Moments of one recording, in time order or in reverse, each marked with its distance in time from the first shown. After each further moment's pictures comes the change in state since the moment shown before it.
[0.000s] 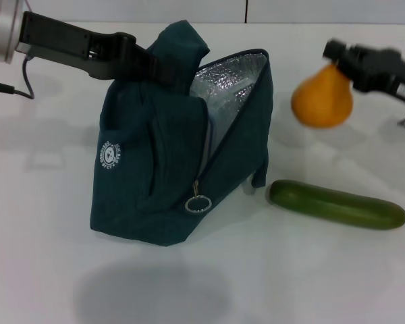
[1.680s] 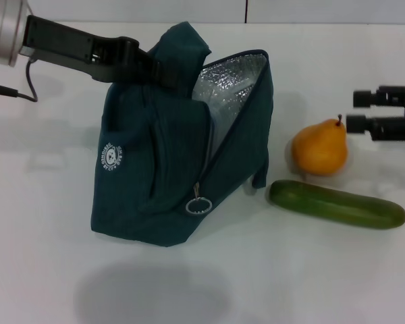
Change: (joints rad) left arm -0.001 -0.007 0.000 -0.007 0.006 -0.003 0.019; right arm -0.008 -0.198 0.017 -0.202 -0.376 -0.344 0.360
